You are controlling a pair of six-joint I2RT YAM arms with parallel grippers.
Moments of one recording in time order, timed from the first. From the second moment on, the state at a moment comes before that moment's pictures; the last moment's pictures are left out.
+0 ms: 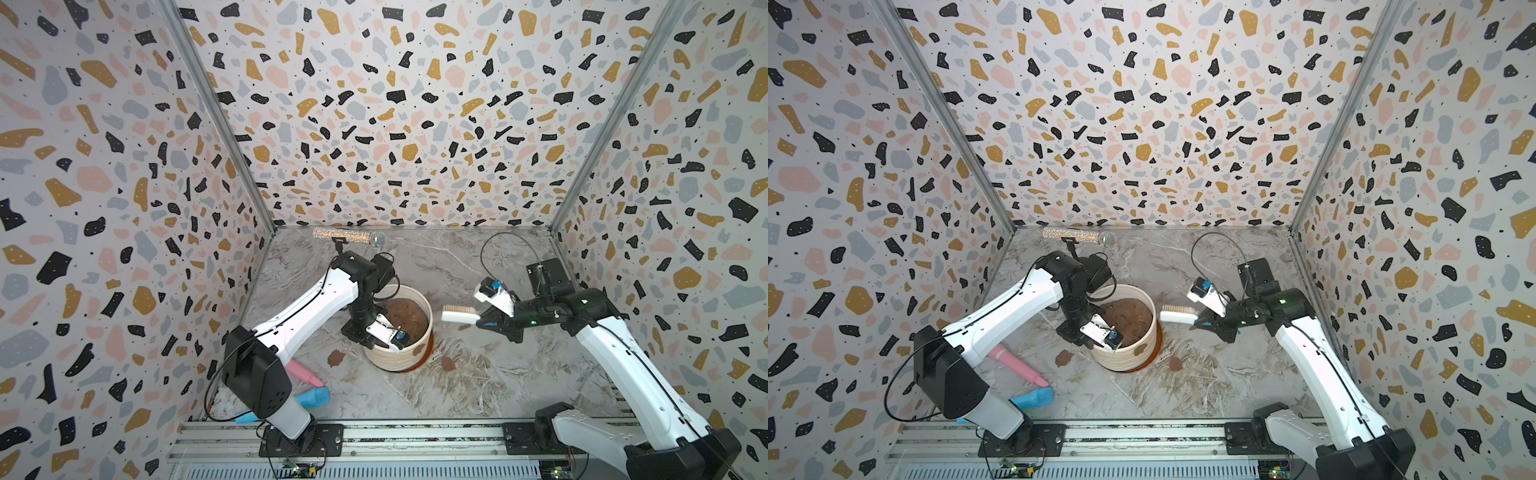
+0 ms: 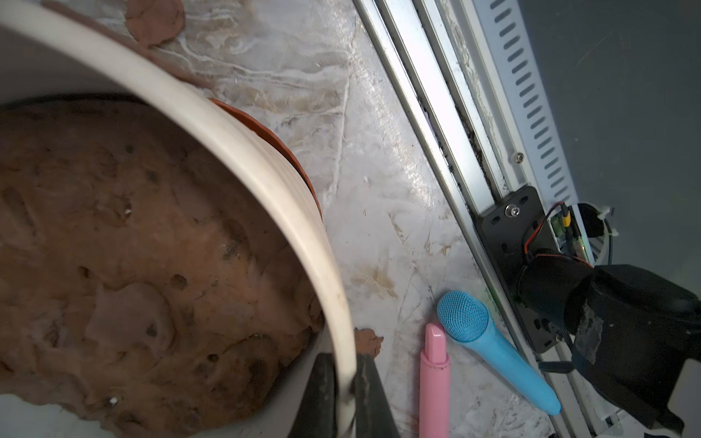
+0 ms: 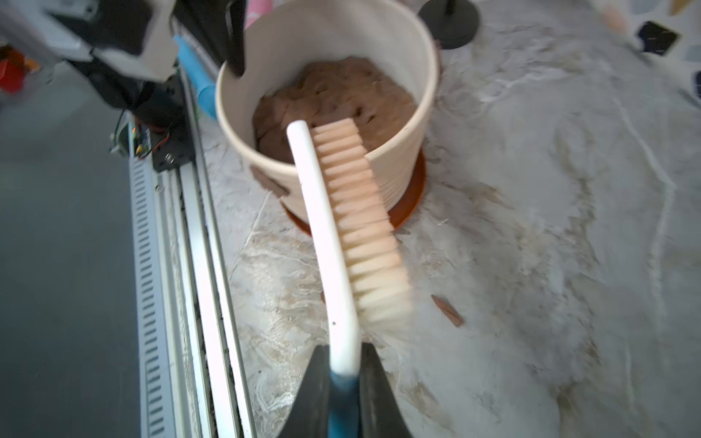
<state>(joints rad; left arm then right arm) -0.59 1.60 1.50 -1.58 0.21 1.54 0.36 1.12 1.13 -1.11 -0.69 -0.76</state>
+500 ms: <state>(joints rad) -0.50 1.49 1.50 -1.59 0.33 1.45 0.64 1.25 1.04 -0.90 -0.68 -0.88</state>
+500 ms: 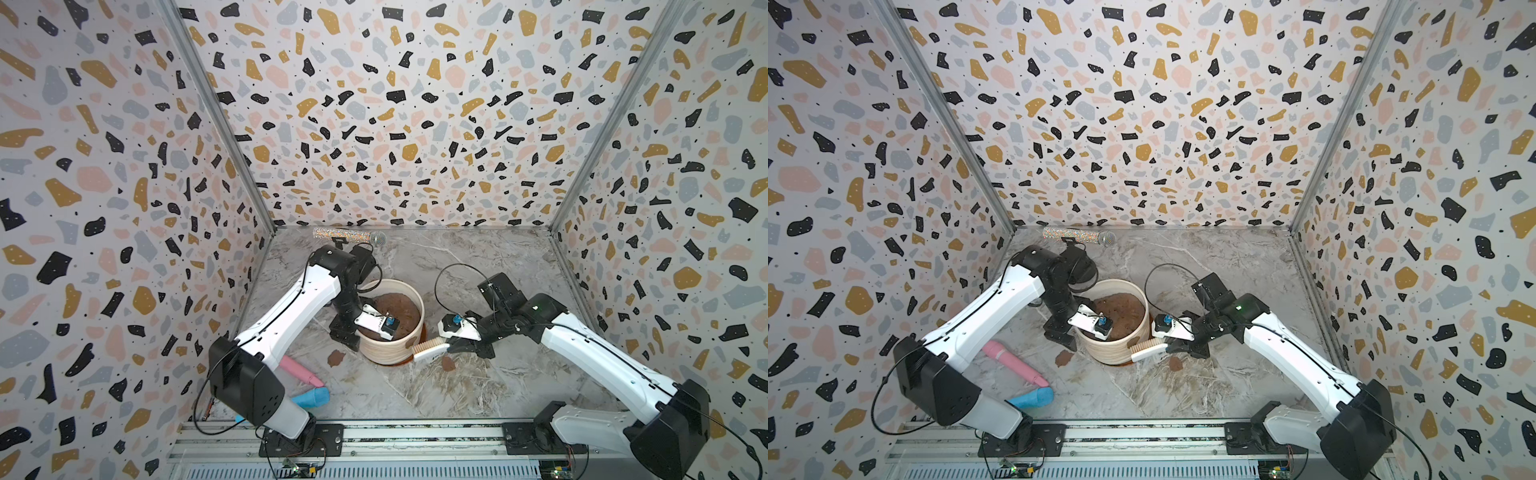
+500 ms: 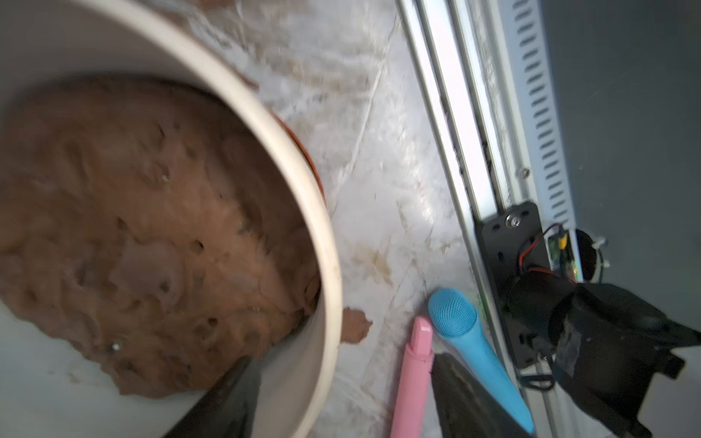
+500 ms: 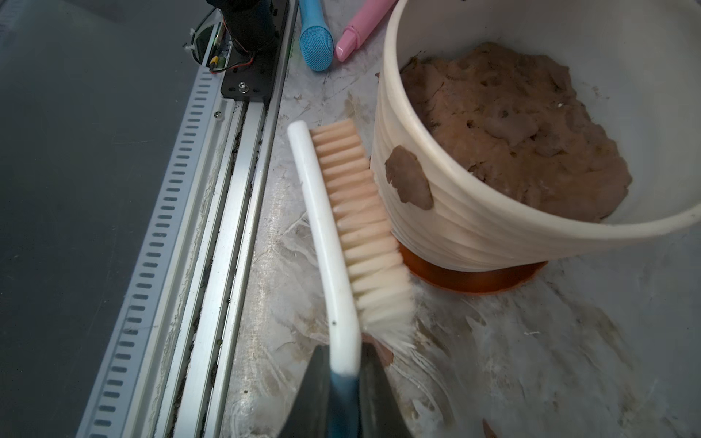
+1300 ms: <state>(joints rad) -0.59 1.30 1.19 -1.18 0.52 1.00 0.55 1.40 1.07 -0.92 -0.77 -0.77</state>
